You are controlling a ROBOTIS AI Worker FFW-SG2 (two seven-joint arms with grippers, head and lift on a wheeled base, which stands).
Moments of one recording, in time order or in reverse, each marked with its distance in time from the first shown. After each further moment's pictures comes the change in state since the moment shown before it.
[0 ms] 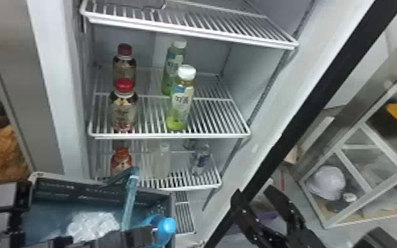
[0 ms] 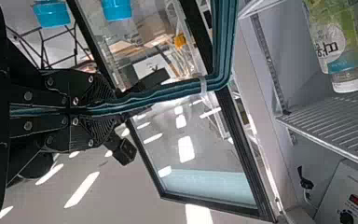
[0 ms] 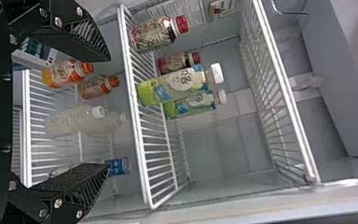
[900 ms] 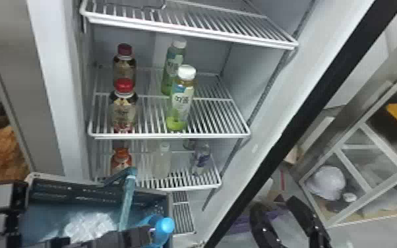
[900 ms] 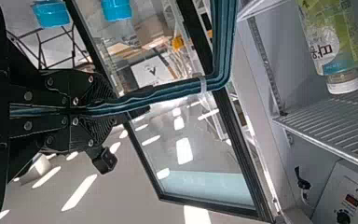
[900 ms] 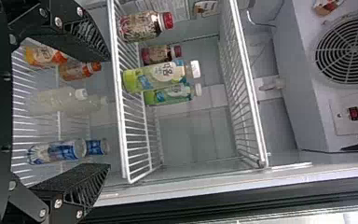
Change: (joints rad) left arm 0.010 -0.003 0.013 -0.007 -0.007 0.000 0.000; right arm 0.109 0.014 -0.005 0.074 0.025 -0.299 0.024
